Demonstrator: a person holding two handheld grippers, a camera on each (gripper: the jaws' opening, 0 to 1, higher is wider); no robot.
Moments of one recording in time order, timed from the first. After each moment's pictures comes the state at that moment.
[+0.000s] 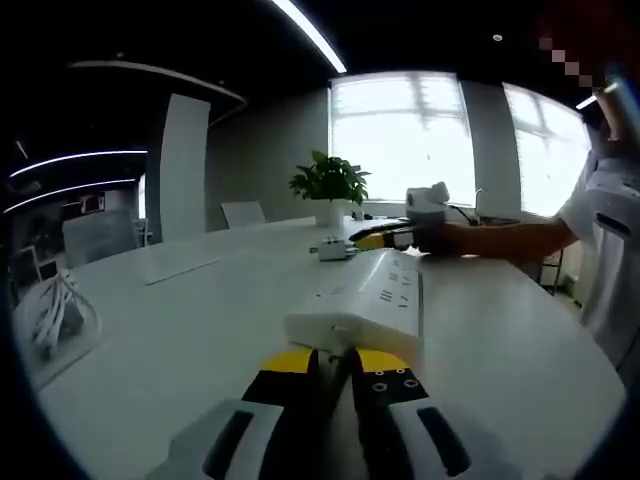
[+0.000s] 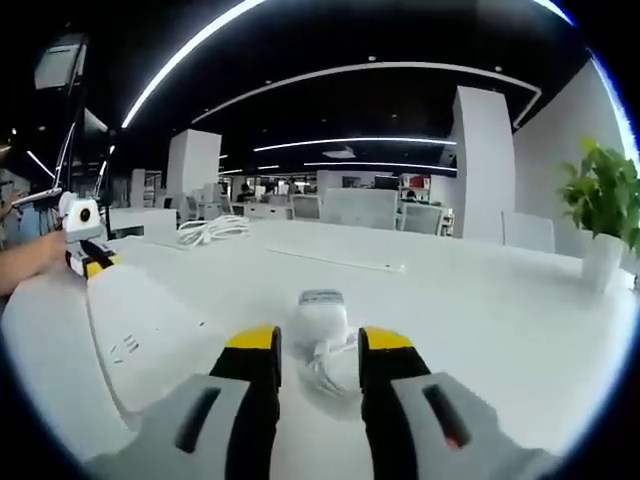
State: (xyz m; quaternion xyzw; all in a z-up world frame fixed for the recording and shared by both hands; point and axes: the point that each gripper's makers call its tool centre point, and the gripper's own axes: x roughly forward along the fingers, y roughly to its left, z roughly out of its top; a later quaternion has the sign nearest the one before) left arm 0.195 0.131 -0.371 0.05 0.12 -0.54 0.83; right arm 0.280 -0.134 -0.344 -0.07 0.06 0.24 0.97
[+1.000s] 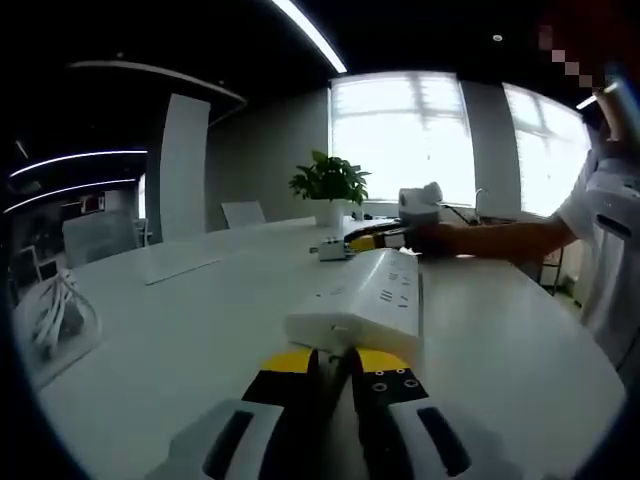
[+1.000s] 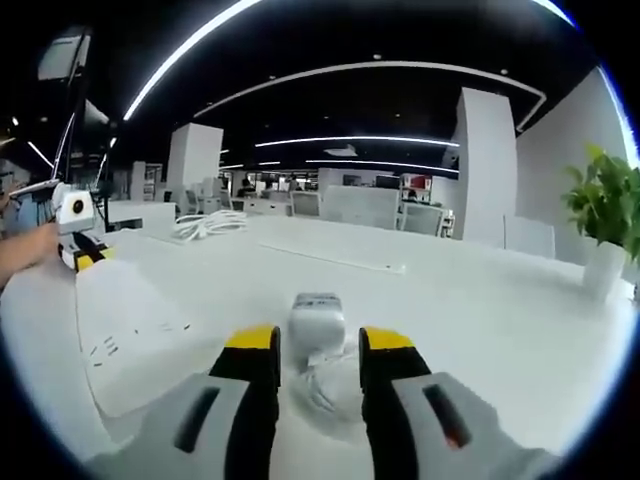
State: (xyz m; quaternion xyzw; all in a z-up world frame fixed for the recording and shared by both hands) left arm 0.195 0.132 -0.370 0.05 0.12 -0.54 0.83; right arm 0.293 -0.130 -0.346 -0.08 0.06 0.24 0.97
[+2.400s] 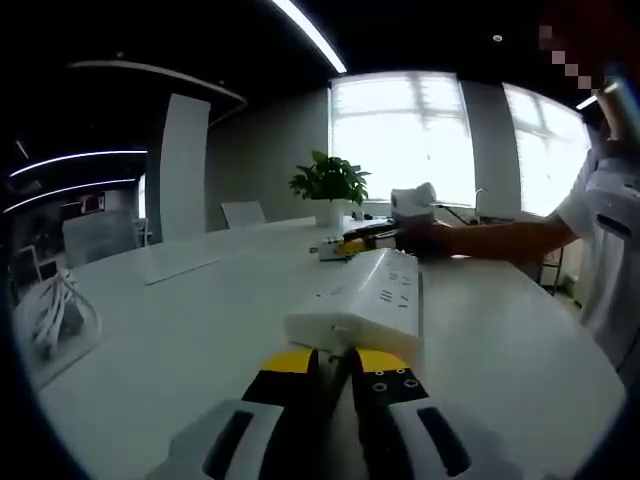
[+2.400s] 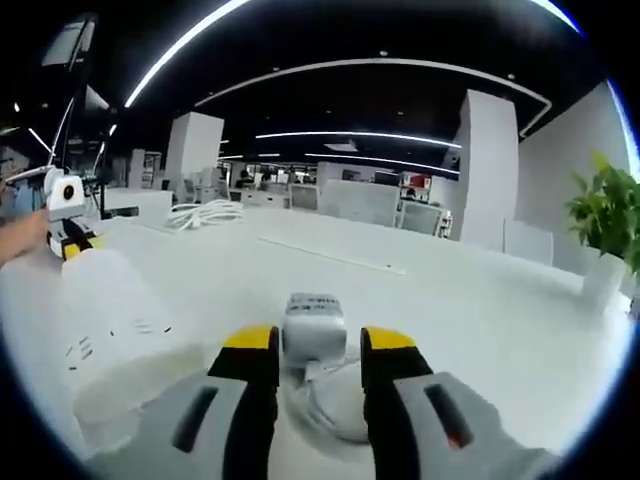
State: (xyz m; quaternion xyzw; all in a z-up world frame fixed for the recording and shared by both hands) left arm 0.195 0.132 -0.370 0.05 0.12 -0.54 0.83; right arm 0.308 -0.126 -0.352 -0.11 0.07 0.22 0.97
